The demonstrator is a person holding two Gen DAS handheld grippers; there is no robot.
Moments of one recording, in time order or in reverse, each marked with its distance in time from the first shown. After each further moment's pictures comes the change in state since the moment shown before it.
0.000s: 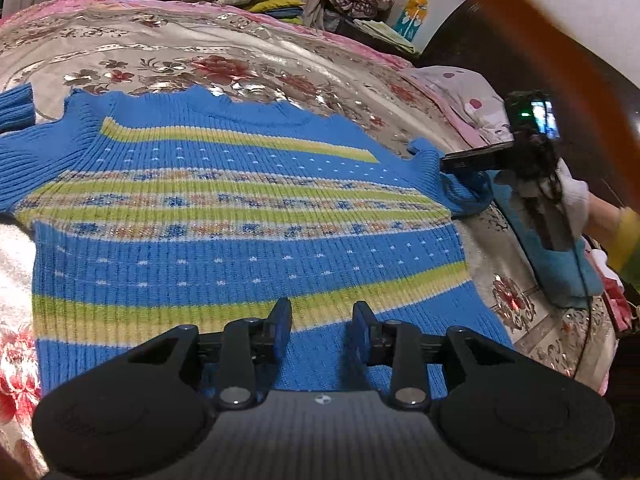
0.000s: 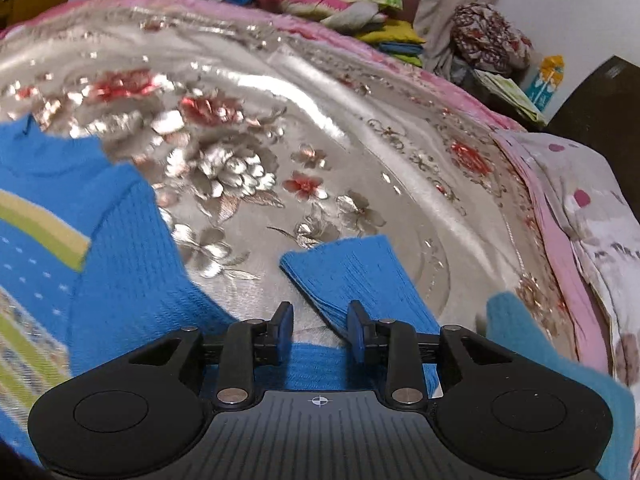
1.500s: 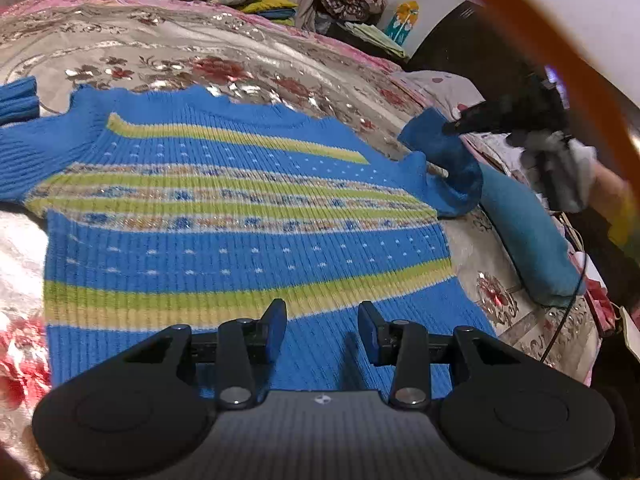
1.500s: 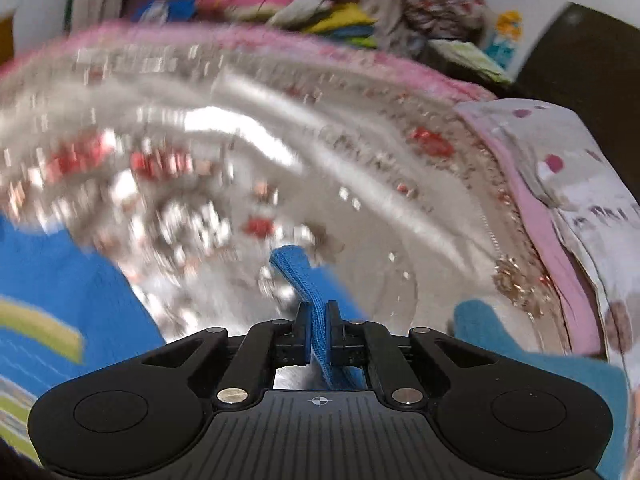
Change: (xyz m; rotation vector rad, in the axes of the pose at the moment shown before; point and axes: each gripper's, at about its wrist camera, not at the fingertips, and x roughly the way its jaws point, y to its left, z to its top) left arm -0.017 0.006 -0.004 -0.016 -0.013 -0.044; right arm -0.026 -0.038 0.038 0.235 0.011 -0.004
